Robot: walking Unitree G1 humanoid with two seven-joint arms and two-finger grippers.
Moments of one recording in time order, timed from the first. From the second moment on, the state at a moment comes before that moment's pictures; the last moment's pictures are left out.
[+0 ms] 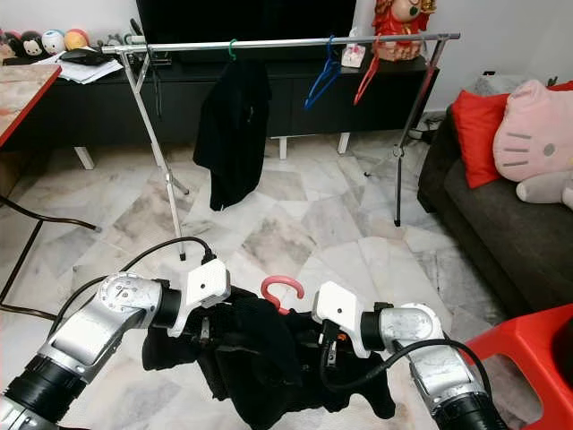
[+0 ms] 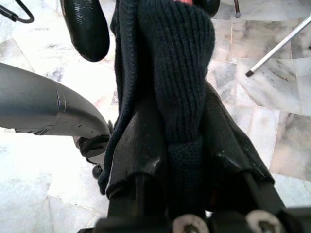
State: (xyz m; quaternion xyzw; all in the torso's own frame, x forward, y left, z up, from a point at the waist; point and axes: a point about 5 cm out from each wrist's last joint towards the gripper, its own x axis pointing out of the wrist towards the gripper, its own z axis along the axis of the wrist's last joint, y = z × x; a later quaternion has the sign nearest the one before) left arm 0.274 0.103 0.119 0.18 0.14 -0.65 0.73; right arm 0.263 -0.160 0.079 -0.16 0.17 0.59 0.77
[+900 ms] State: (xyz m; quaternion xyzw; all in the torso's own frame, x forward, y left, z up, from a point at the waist) left arm 0.275 0.109 0.114 0.19 0.16 -0.64 0.73; right arm 0.261 -0.152 0.075 -0.16 0.17 0.60 0.77
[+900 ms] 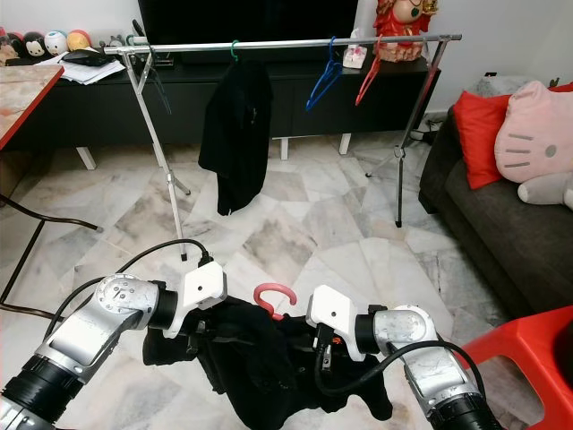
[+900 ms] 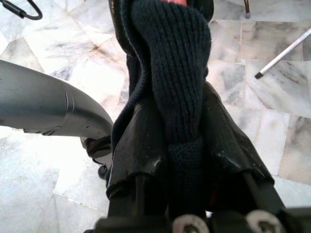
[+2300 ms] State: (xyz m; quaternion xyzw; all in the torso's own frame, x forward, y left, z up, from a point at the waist) left arm 0.260 0.105 0.096 0.18 0.19 -0.66 0.70; right arm 0.262 -0.141 0.082 -0.14 0.15 0.63 0.75
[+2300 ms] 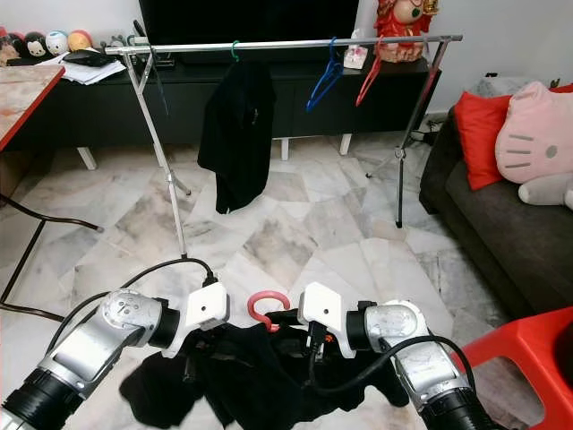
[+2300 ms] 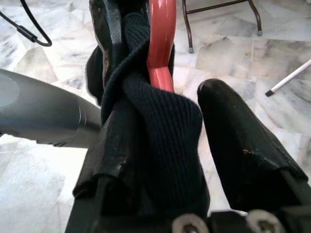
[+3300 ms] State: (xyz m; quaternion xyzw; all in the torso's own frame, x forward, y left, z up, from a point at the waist) left arm 0.274 0.130 0.064 0.22 0.19 -0.50 0.81; right arm 0.284 -0.169 0.080 -0.18 0.13 0.49 0.85
